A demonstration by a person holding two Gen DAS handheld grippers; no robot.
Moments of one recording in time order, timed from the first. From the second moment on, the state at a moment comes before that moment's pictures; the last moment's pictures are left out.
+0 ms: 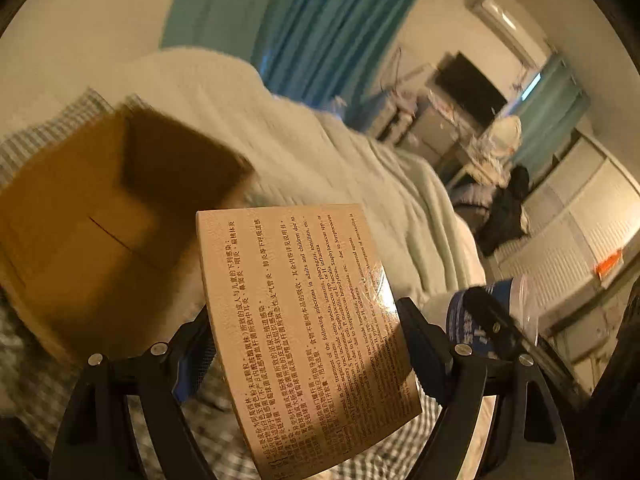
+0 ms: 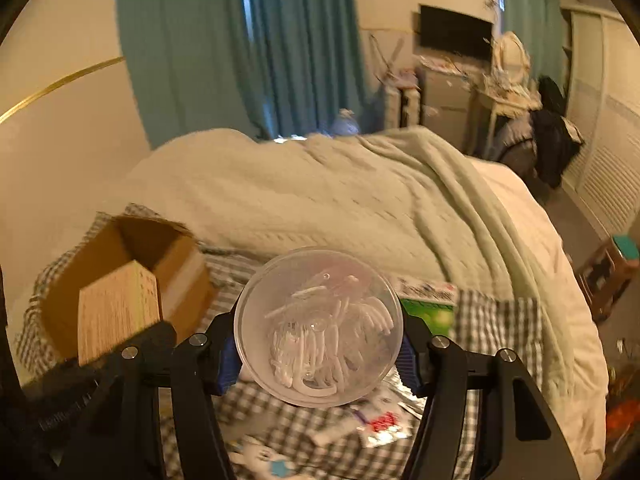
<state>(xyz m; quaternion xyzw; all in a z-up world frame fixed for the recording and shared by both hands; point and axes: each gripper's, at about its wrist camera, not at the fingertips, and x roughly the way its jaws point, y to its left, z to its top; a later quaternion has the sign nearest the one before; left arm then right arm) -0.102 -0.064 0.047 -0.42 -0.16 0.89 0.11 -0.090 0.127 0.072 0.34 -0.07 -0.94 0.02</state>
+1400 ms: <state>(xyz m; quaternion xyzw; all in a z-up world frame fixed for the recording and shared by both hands) -0.150 -0.227 0.035 -0.41 -0.17 0.90 0.00 -0.159 -0.009 0.067 0.33 -0.14 -0.92 0.14</state>
